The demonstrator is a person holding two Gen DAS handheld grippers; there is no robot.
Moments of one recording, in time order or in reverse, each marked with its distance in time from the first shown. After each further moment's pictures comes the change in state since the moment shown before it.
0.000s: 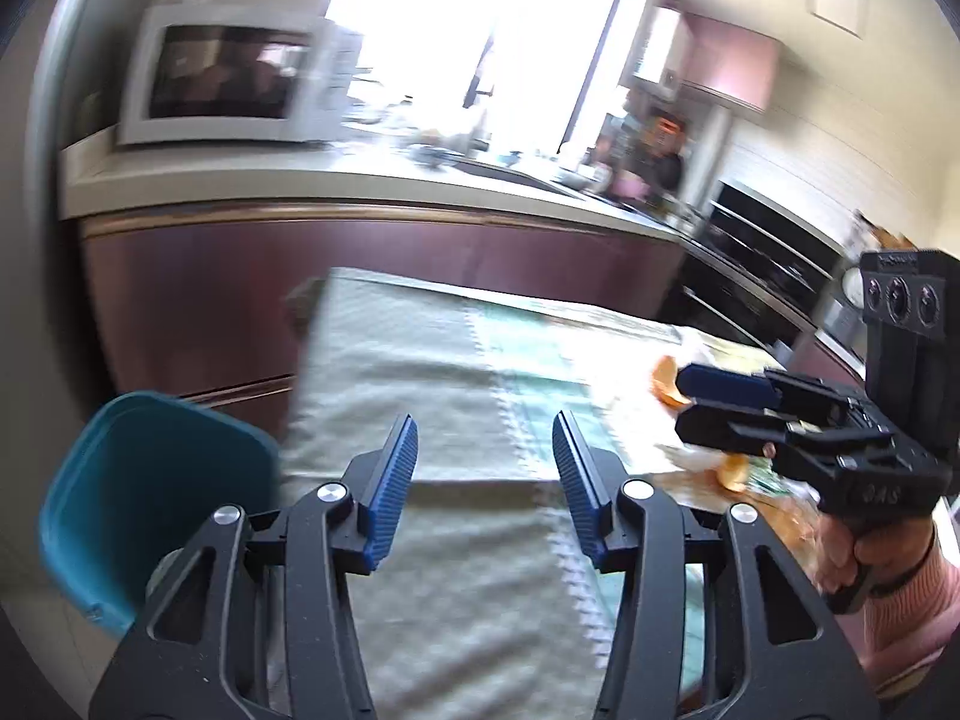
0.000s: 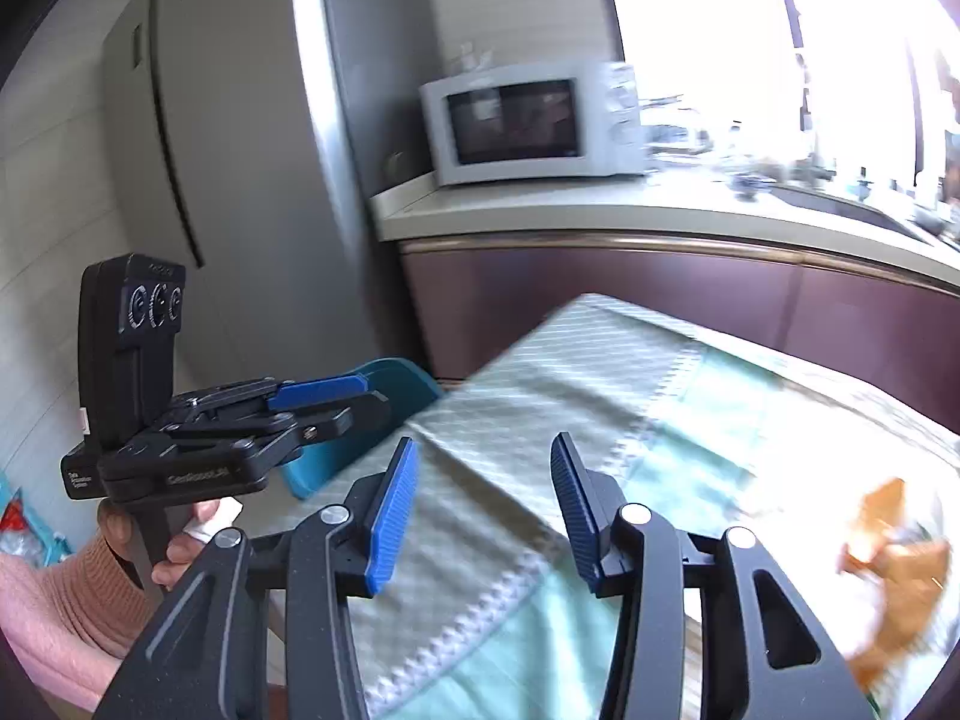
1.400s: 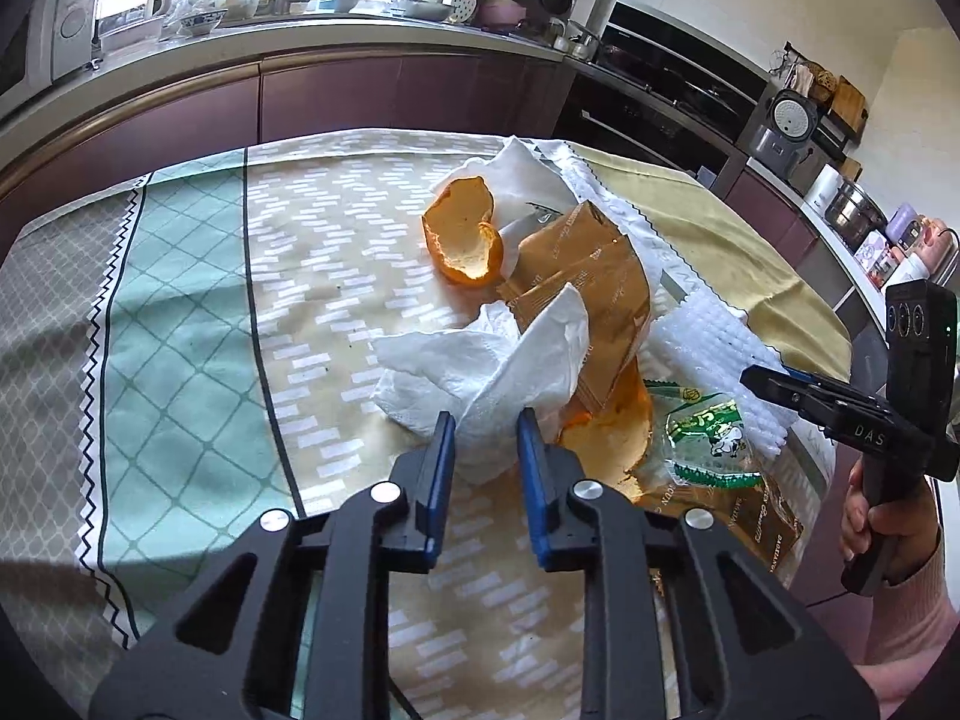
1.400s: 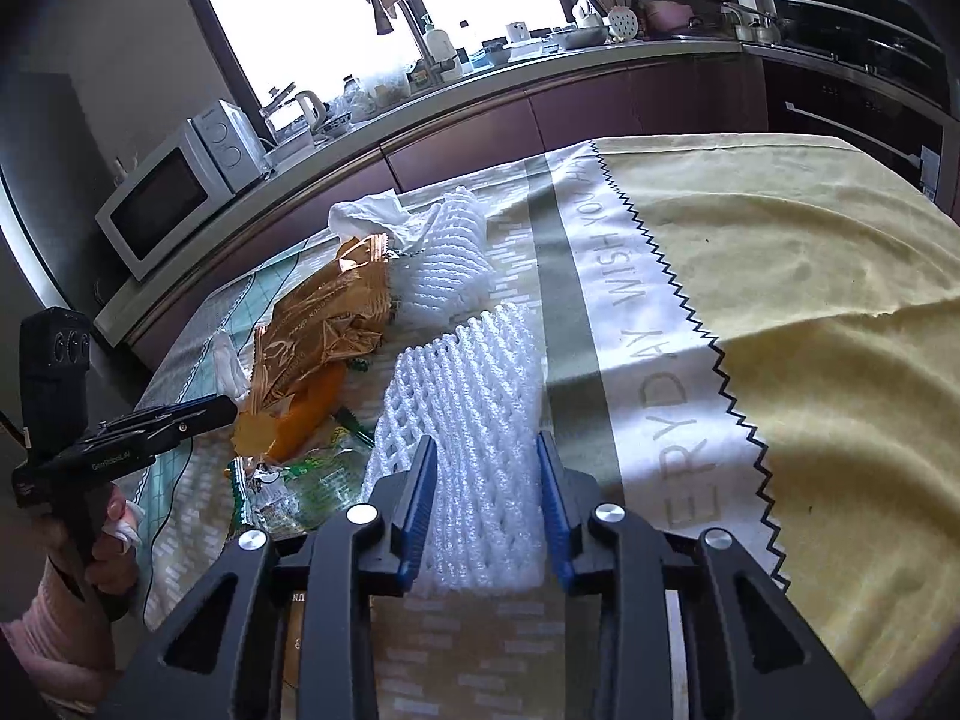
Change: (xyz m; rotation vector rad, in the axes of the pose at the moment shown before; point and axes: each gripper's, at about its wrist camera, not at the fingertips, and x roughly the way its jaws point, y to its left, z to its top) left arm 0.209 -0.177 -0.029 0.166 0.389 -0.177; right arm -0.122 -0.218 -0.158 0.549 0.049 -0.359
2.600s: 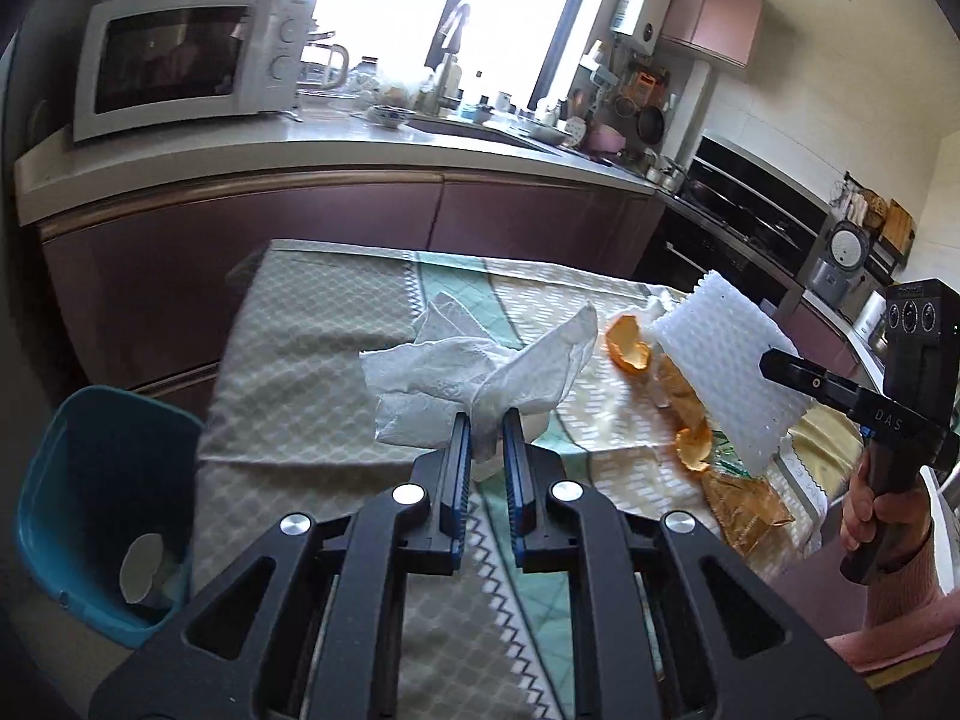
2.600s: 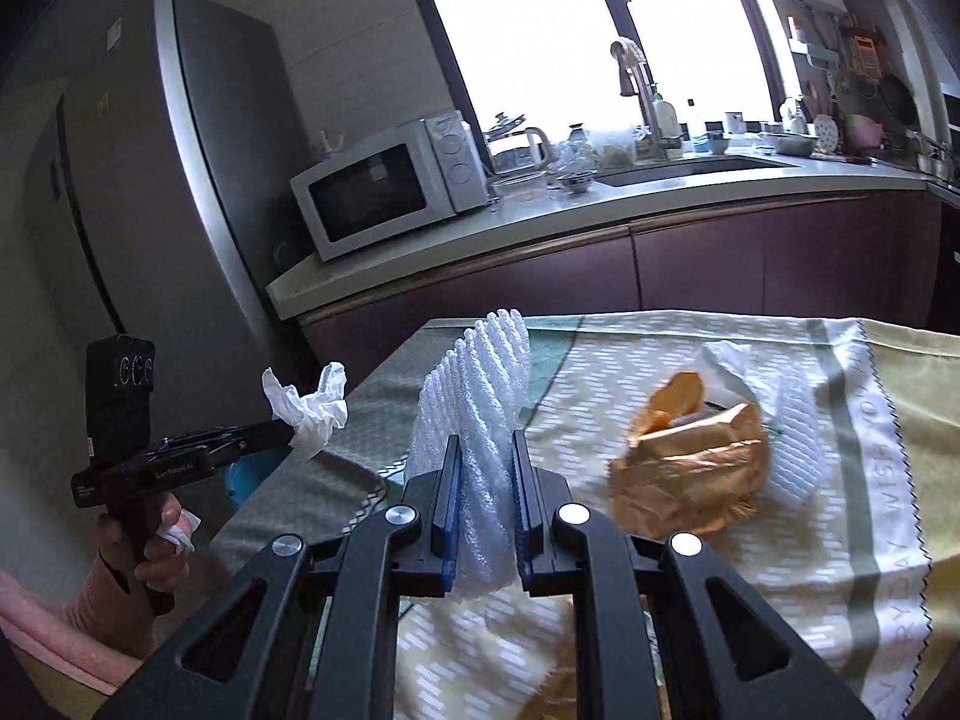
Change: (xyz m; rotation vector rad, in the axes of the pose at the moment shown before) left arm -0.214 0.105 -0.070 -0.185 -0.297 0.183; right arm -0.013 0.194 0.034 -0.337 -0.089 0.367
